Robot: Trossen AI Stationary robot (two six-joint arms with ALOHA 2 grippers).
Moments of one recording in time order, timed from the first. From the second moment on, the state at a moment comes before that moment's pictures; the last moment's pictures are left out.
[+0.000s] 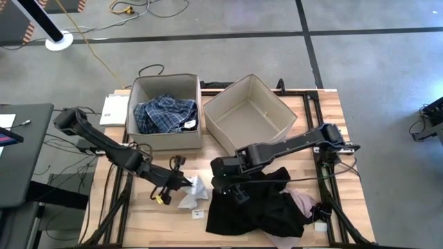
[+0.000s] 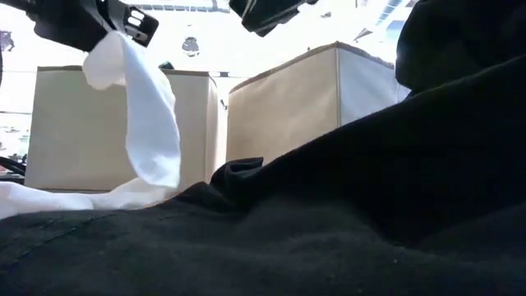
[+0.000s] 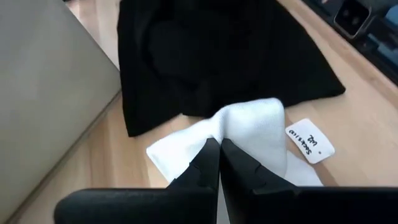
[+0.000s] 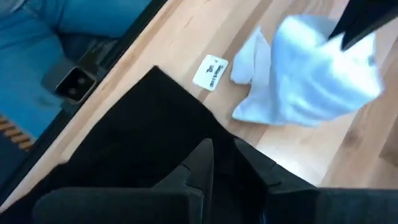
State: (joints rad) left arm -0.51 1.18 0.72 -0.18 -0.30 0.05; right arm 0.25 1.95 1.72 -0.71 -0.23 -0.24
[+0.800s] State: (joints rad) left arm -0.57 1.05 0.81 -0.21 -0.34 0.18; right arm 0.25 1.95 1.58 -0.18 -0.13 -0.17
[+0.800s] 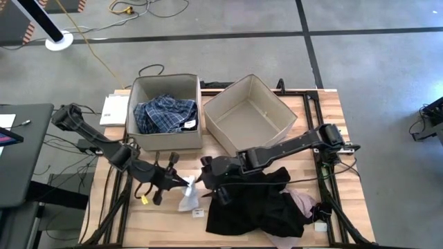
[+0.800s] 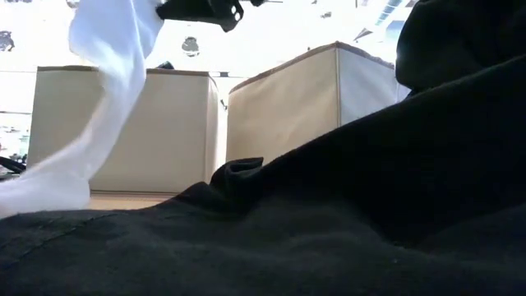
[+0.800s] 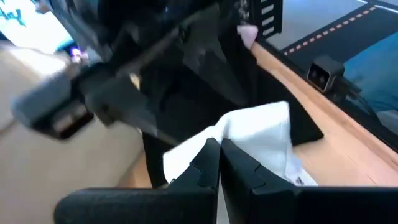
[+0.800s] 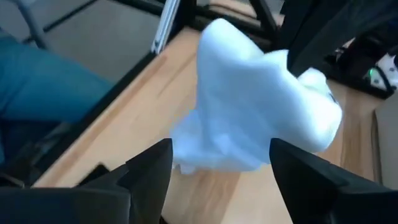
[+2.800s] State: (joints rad) left arm -0.67 1.01 0.95 -0.60 -0.94 0.05; right arm 0.21 1.78 1.84 -0.44 0.19 -0.49
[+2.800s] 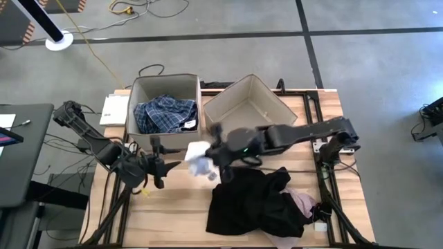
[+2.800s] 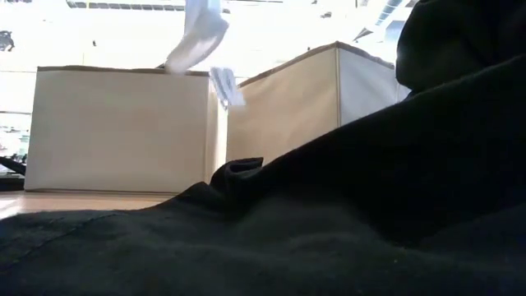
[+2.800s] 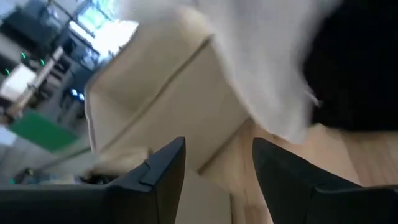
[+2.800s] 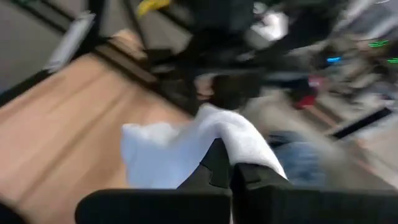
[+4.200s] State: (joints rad) left arm -0.67 1.02 0.74 -0.58 -0.81 -0.22; right arm -0.31 1.57 1.80 -1.09 0.29 -0.16
